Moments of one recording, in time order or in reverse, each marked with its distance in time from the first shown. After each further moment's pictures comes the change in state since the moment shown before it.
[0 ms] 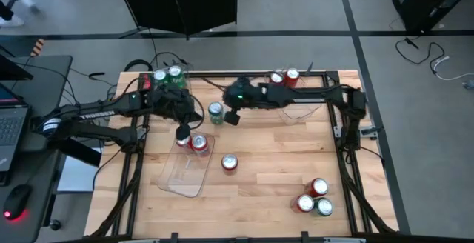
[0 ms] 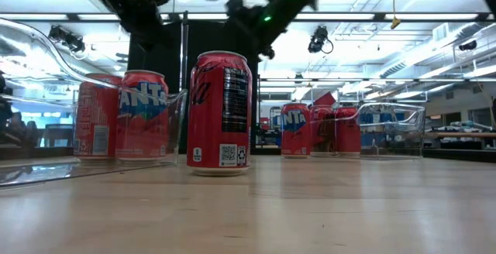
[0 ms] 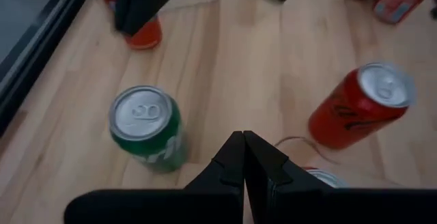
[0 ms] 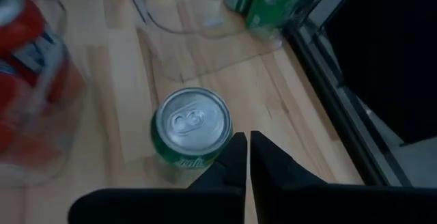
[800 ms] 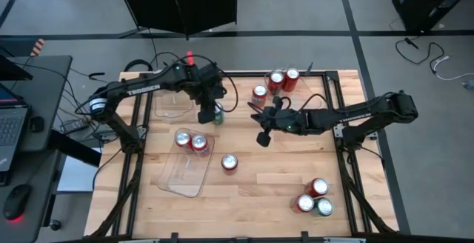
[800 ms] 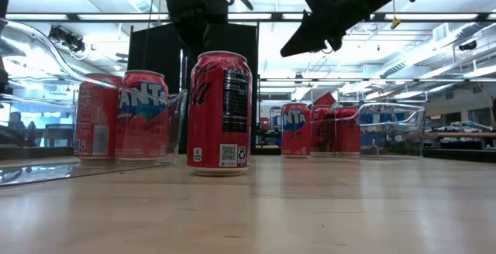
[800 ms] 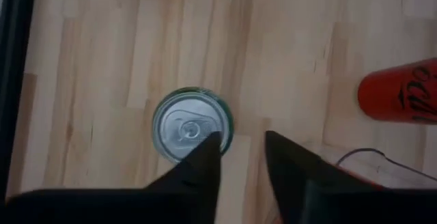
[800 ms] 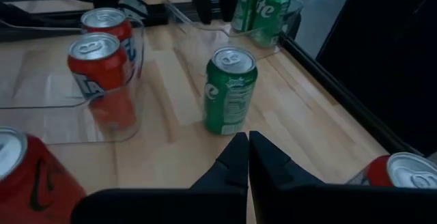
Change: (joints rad) left arm 0.089 0.603 0.645 -0.516 -0.028 0.134; right arm 0.228 -0.499 -0.674 0.361 0.212 0.183
